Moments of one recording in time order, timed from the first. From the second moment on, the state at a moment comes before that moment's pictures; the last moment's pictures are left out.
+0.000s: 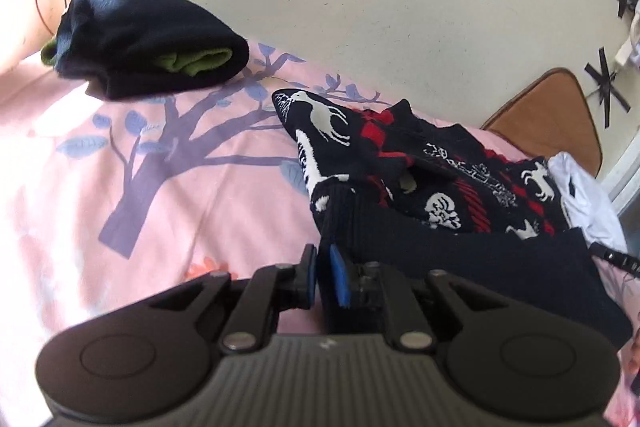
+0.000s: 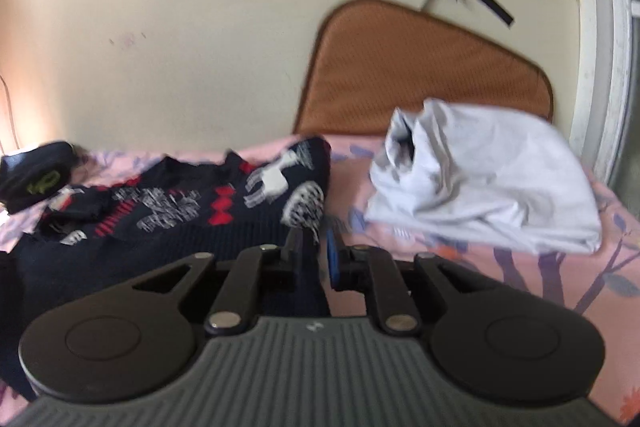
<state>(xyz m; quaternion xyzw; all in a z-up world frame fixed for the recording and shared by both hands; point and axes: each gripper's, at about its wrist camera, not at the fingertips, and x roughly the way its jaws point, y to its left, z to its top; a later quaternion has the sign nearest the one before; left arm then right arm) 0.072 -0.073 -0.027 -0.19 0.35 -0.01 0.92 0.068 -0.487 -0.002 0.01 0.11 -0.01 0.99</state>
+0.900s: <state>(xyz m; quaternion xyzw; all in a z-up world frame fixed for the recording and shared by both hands) 0.059 -0.141 -0.034 -0.13 0.30 -0.07 0.94 0.048 -0.483 -0.034 0.08 0.12 0.02 0.99</state>
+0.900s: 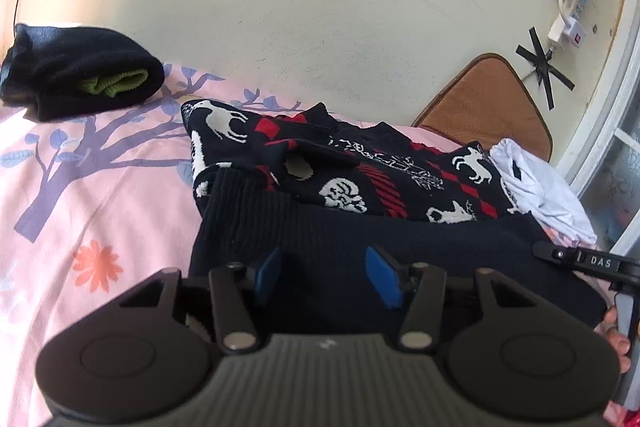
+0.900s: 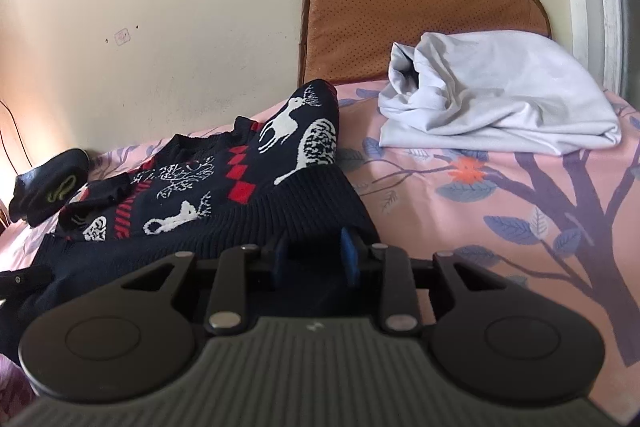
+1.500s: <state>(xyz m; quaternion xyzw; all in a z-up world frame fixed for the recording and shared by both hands) 0.010 -0.169 -0.016 -0.03 0.14 0.04 0.99 0.052 -0.477 -0.034 0.05 0.13 0.04 0.99</state>
